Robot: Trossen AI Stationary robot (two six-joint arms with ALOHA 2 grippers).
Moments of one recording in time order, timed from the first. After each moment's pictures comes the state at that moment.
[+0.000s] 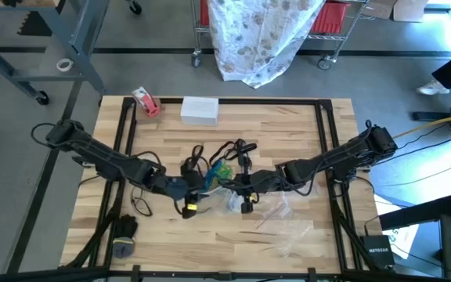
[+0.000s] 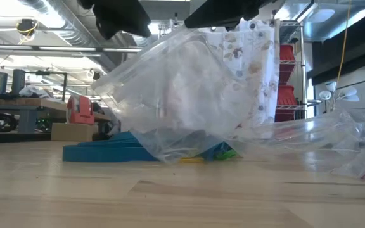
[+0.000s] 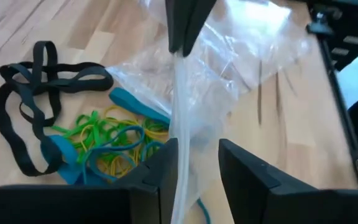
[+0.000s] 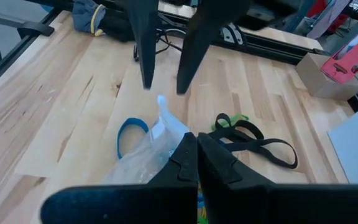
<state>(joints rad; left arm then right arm) -0.40 1.42 0.99 -0.28 -0.37 -0.40 0.31 1.59 1.05 0.01 0.29 -0.06</state>
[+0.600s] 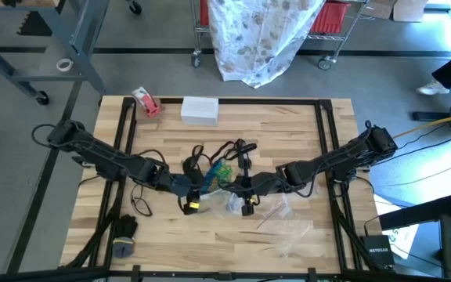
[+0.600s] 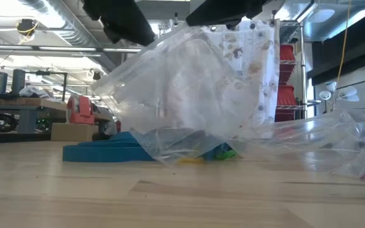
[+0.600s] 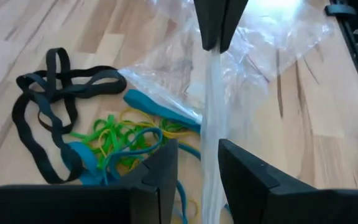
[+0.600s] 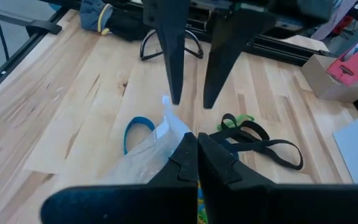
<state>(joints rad) -0.36 1.44 0.99 -0.28 -0.36 -0.31 0.33 1.59 1.05 0.00 0.29 -0.06</state>
